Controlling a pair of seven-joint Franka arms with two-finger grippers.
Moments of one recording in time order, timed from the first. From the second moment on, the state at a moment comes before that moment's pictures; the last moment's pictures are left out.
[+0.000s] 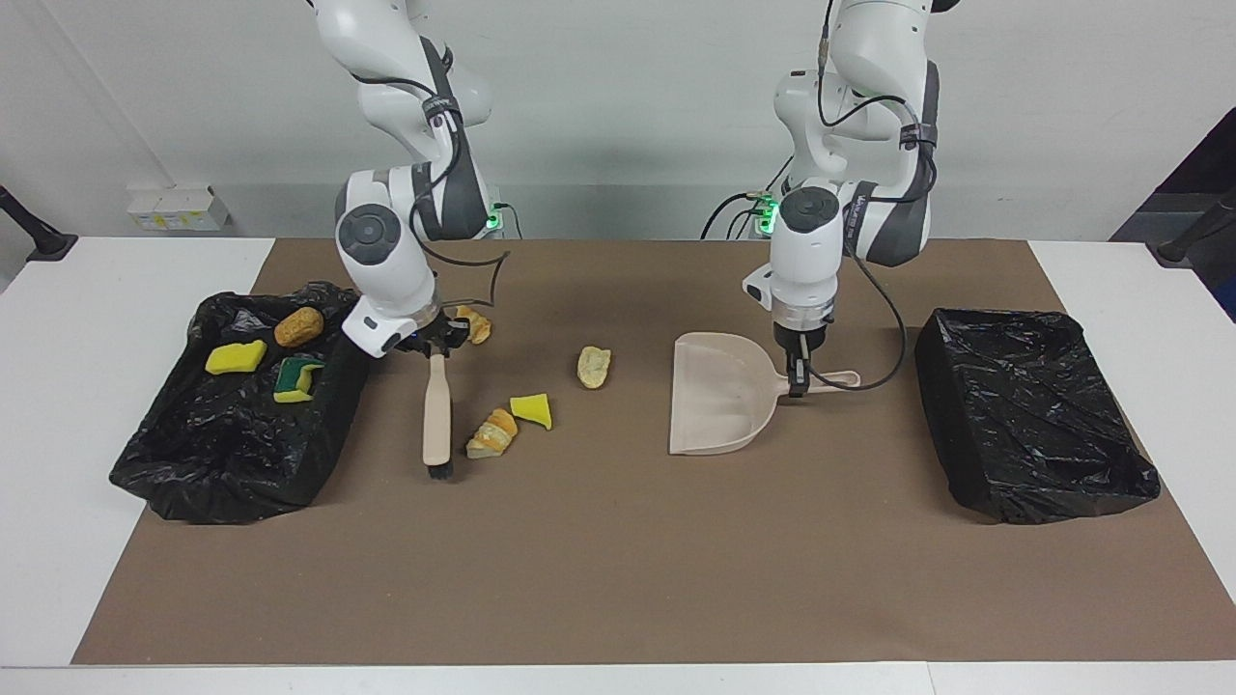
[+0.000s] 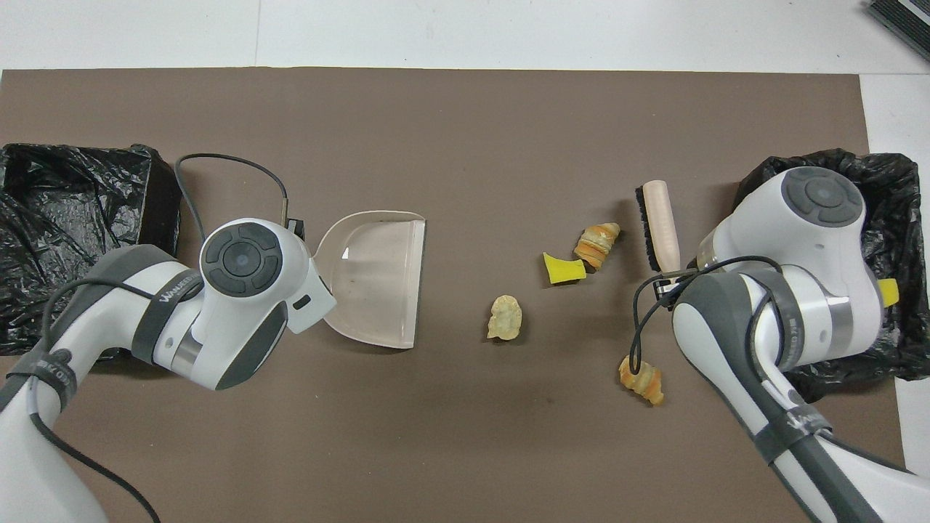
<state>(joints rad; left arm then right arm) -0.41 0.11 -0.02 -2.15 0.28 2.31 1.18 0.09 0.12 0.08 -2.11 -0.03 2.01 0.11</state>
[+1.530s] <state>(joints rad) -0.45 0.09 -0.02 -2.19 0.28 2.30 0.96 0.55 0.34 0.09 -1.84 0.46 2.14 0.38</state>
